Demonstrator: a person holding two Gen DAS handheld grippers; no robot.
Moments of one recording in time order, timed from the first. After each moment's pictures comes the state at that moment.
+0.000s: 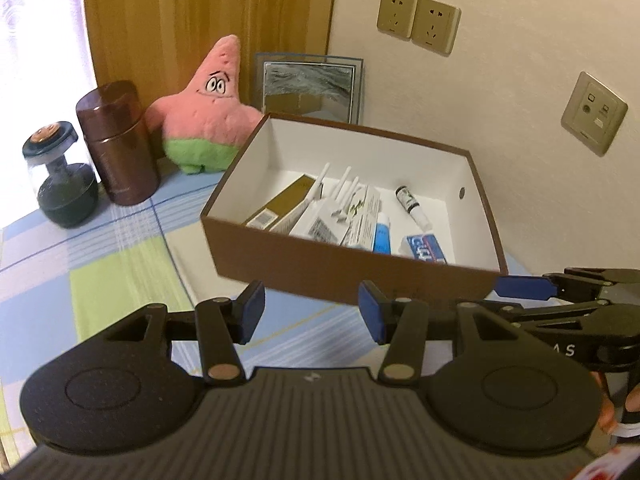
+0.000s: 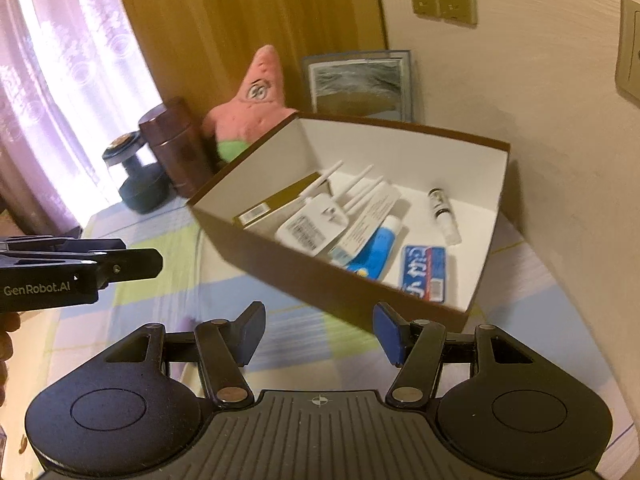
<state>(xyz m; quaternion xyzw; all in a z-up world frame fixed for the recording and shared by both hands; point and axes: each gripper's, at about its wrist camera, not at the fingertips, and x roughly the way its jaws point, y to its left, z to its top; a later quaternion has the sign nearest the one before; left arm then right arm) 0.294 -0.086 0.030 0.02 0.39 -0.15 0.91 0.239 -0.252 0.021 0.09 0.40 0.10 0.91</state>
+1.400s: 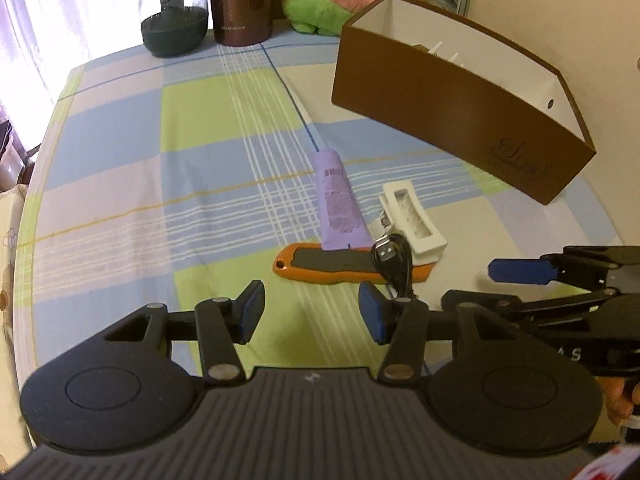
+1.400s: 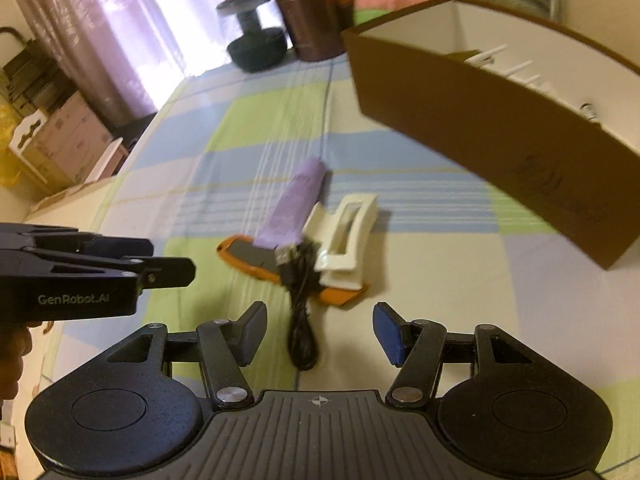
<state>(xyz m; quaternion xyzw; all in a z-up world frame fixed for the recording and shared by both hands) 0.195 0.003 -0.068 -0.03 0.49 -0.04 0.87 0.190 -0.146 -0.069 0.02 0.48 0.24 0.84</state>
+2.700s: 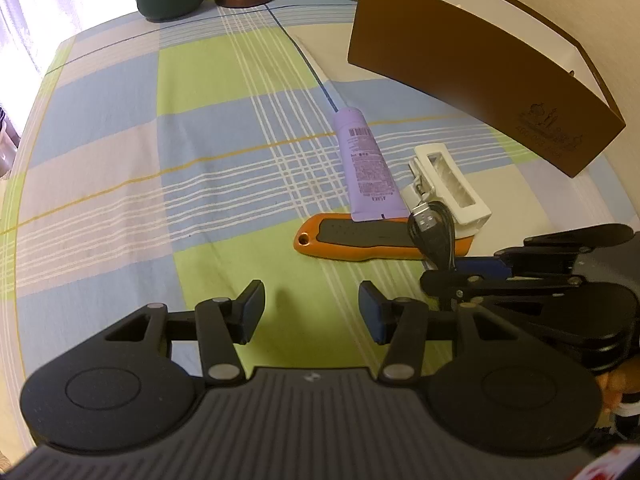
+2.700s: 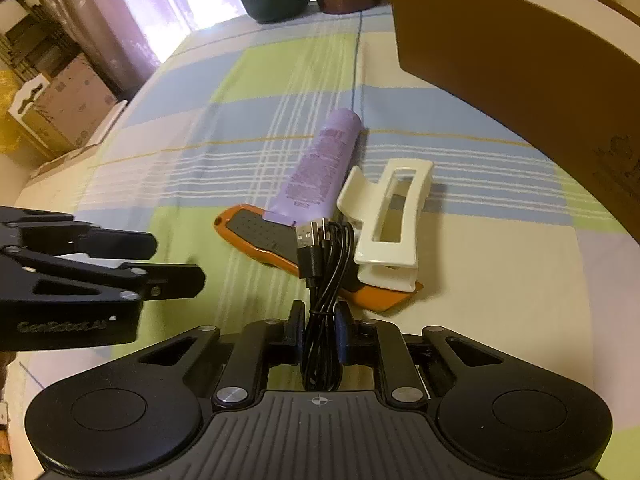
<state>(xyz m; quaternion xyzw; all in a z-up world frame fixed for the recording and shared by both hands) 0.211 0.015 -0.105 -0.02 0.52 -0.04 0.85 0.214 -0.107 -0.117 0.00 0.51 0.26 0.82</state>
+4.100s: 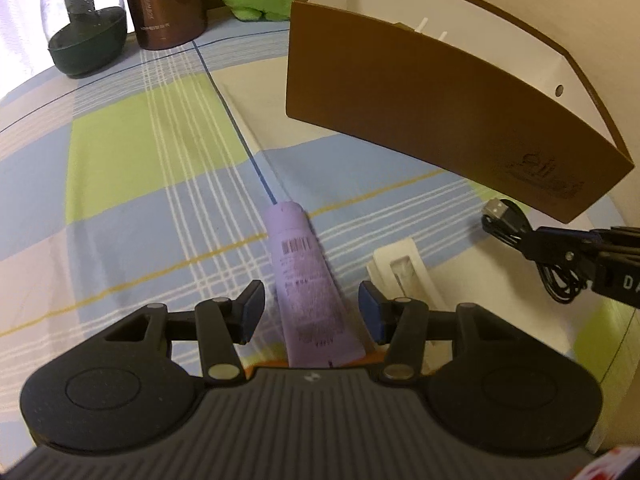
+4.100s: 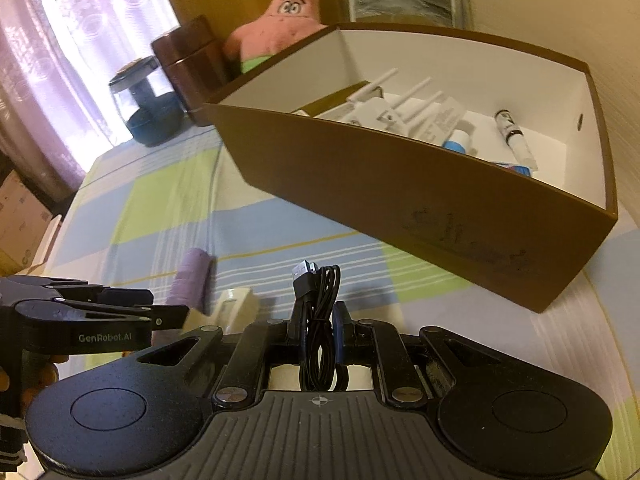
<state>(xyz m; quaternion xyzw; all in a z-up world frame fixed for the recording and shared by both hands) 0.310 -0.026 -0.118 0.00 0.51 -0.10 0.86 0.257 -0.208 -0.070 0.08 0.45 0.13 0.88</state>
